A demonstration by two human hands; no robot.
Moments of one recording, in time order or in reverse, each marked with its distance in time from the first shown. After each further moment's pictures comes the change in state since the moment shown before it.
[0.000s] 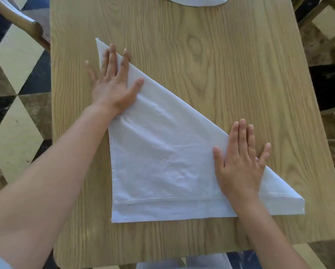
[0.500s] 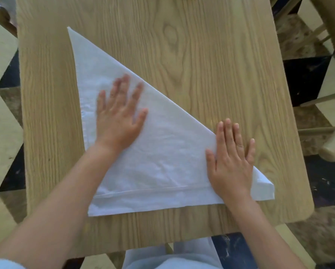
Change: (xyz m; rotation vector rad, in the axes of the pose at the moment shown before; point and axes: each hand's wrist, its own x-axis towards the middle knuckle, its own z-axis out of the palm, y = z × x) left_hand -0.091 0.063 0.024 -0.057 0.026 0.166; right_hand -0.011 0.048 0.002 -0.023 0.033 -0.114
